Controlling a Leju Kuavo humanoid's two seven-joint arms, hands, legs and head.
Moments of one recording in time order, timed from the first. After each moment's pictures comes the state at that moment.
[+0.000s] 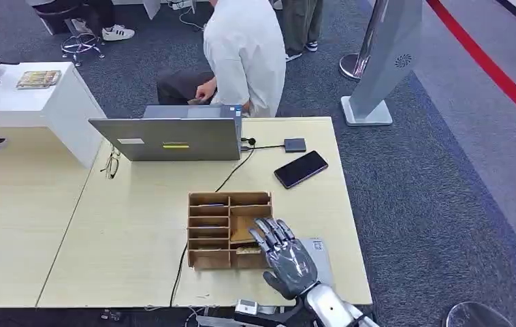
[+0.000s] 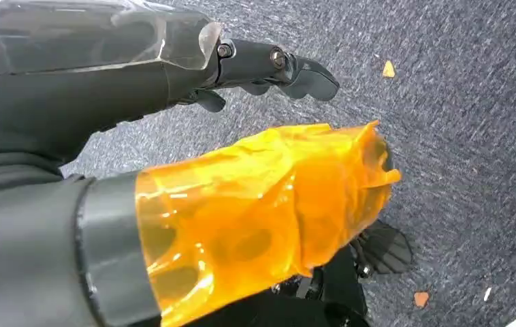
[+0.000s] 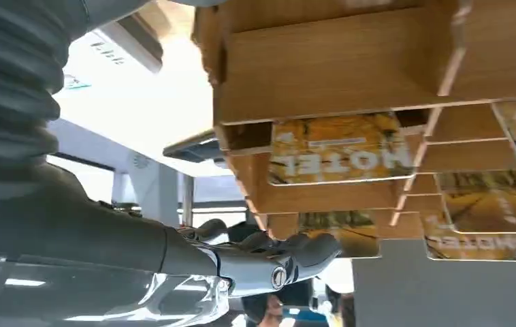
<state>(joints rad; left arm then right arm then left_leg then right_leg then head) -0.11 -0.17 -1.07 -0.02 1.57 0.58 -0.28 -0.06 -0.08 0.64 -1.22 1.26 -0.55 0.05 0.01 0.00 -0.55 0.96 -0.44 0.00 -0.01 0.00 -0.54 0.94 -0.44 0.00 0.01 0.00</state>
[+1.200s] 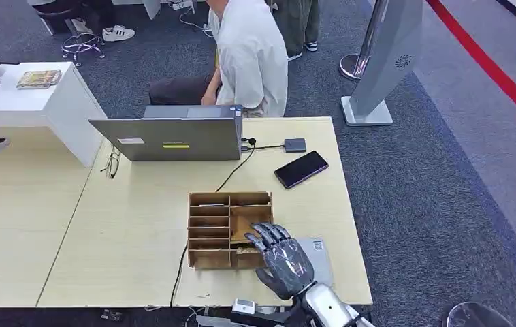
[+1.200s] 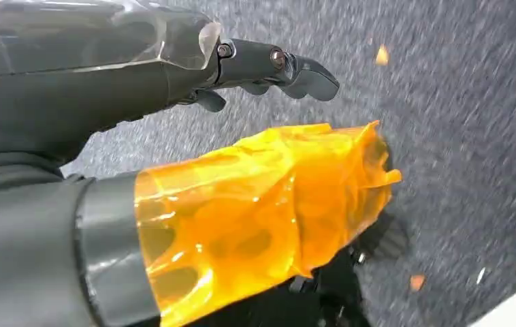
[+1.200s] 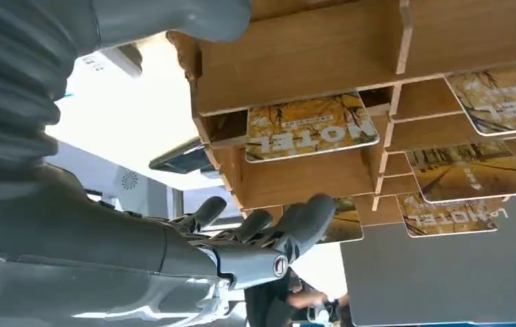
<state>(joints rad) -0.11 -0.13 -1.08 -0.02 1.56 0.47 -0.26 -0.05 -0.05 0.63 -1.24 1.19 -0.54 -0.01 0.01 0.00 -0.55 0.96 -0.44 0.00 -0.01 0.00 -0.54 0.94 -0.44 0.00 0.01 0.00</state>
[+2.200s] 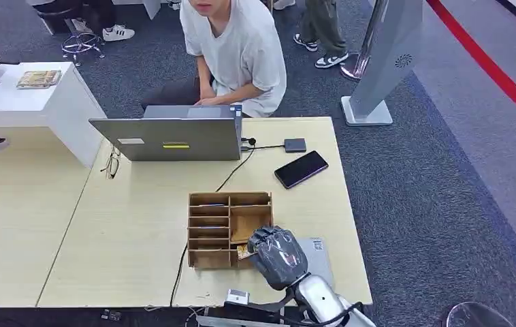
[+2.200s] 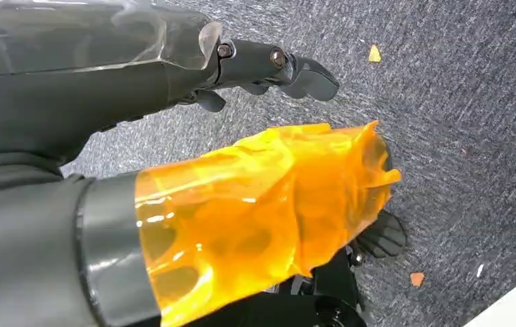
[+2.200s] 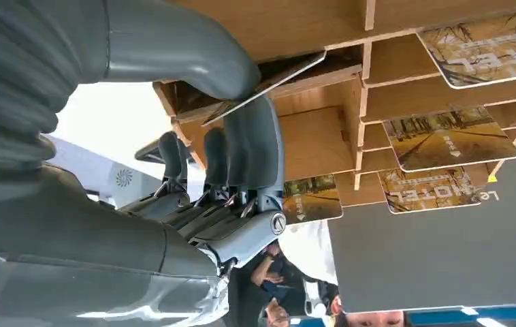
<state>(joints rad) -0.11 -0.11 -1.11 -0.02 1.56 0.45 -0.24 -0.10 -0.02 0.63 -1.22 1.18 -0.52 -0.01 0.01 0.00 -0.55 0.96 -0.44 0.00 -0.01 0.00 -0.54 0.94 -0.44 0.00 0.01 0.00</state>
